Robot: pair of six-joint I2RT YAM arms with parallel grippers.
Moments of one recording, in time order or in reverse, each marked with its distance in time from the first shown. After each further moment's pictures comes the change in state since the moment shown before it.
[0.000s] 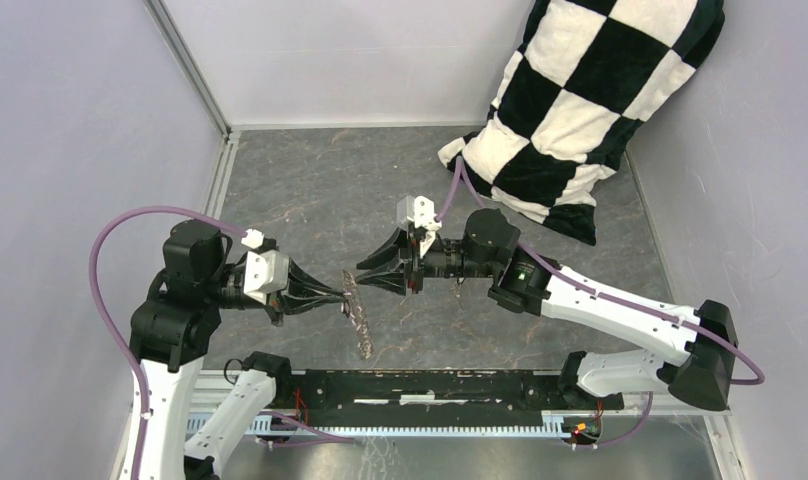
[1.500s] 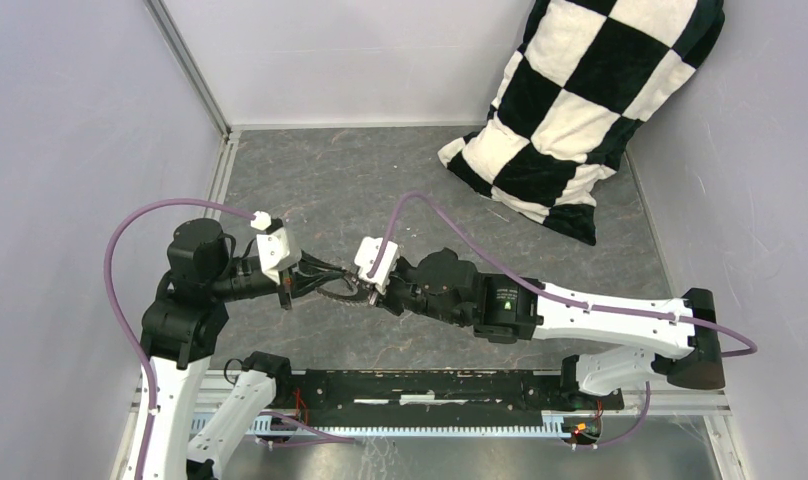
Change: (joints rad) left arm -0.002 -0.030 -0.088 0.179 -0.245 -0.159; right arm 0.296 0.074 0.175 -0.388 0.712 -0.224
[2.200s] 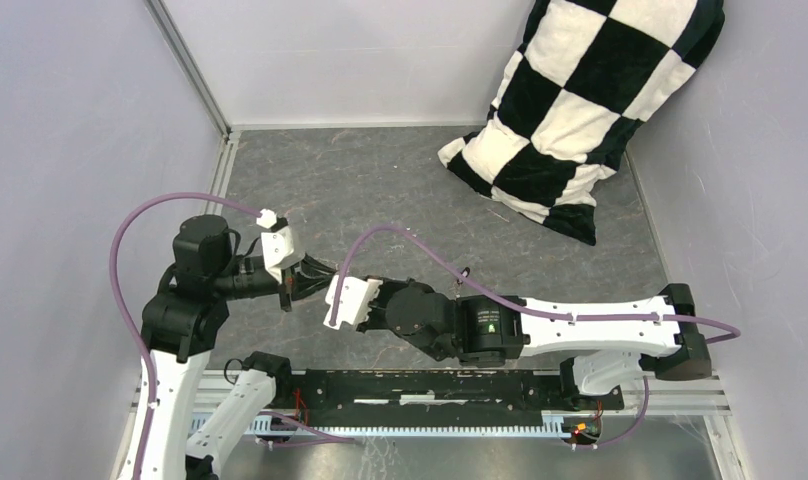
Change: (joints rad) left arm -0.005 0.025 0.019 -0.069 0.002 0.023; right arm 0.174 0.085 0.118 -0.138 0.394 -0.223
